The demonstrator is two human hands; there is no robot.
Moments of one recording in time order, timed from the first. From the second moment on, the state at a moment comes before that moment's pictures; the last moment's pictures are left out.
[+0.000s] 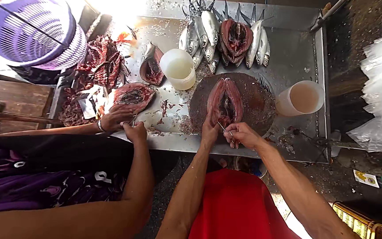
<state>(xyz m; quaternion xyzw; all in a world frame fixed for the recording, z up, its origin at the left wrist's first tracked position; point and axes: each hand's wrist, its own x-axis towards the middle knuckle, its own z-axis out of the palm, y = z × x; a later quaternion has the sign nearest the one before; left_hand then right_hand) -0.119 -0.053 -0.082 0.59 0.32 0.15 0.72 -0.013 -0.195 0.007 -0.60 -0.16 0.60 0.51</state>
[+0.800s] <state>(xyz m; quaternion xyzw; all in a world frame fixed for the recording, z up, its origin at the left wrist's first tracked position) -0.119 -0.060 -0.088 0.54 0.30 0.13 0.78 -0.044 -0.272 -0.026 -0.71 0.00 0.37 0.60</state>
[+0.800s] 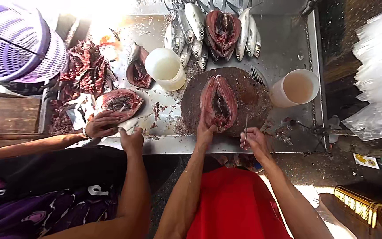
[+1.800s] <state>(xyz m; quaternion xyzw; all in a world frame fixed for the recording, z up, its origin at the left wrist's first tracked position) -0.108 -0.038 -0.065 0.52 0.37 0.13 0.76 -0.059 -0.259 -0.033 -0.69 0.00 0.36 0.63</state>
